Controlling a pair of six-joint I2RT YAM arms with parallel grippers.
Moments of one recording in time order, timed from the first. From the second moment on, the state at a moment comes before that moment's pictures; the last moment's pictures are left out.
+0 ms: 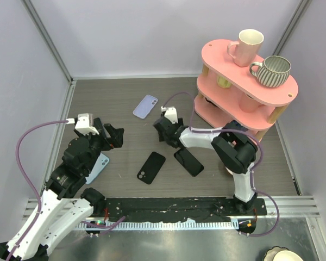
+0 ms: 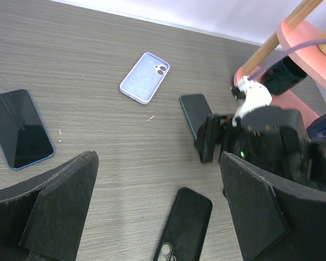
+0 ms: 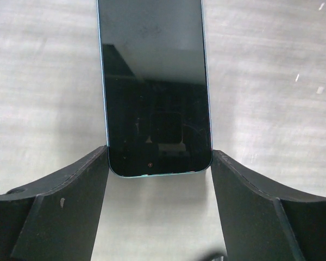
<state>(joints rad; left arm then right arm) -0.56 0.52 0.76 -0.43 -0.35 -0.42 0.81 1.99 1.24 -0.14 0.61 0.50</state>
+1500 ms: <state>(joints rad) -0.41 1.34 0.72 -0.08 0.19 -1.03 0.86 1.54 0.73 0.15 0.20 0.38</state>
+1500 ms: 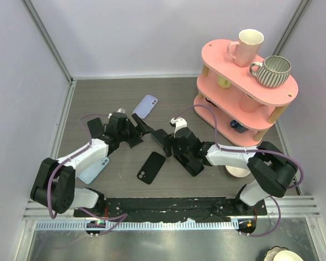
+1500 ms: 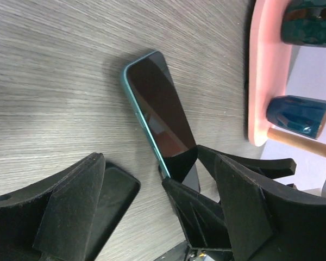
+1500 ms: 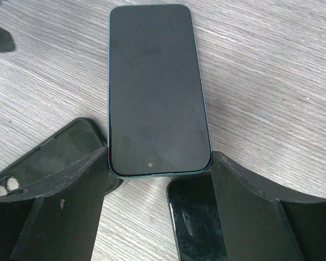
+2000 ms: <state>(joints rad) -0.41 1.40 0.60 0.17 0.21 -1.15 0.86 1.51 0.71 0.23 0.13 0.40</state>
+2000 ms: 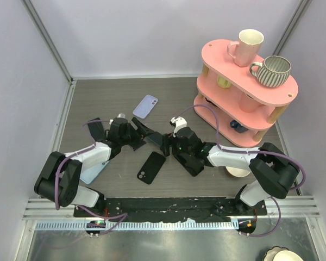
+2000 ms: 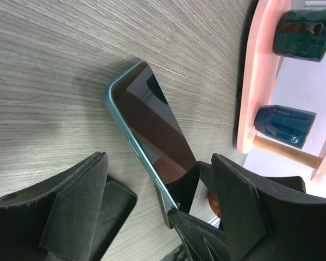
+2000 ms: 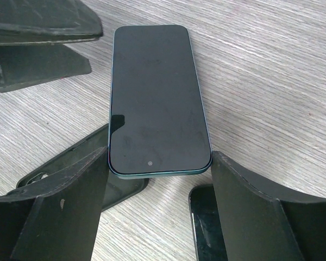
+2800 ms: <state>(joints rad) -0.42 1.56 0.57 0.38 0.28 -1.21 0.85 1.53 0.70 0.28 0.06 0.49</state>
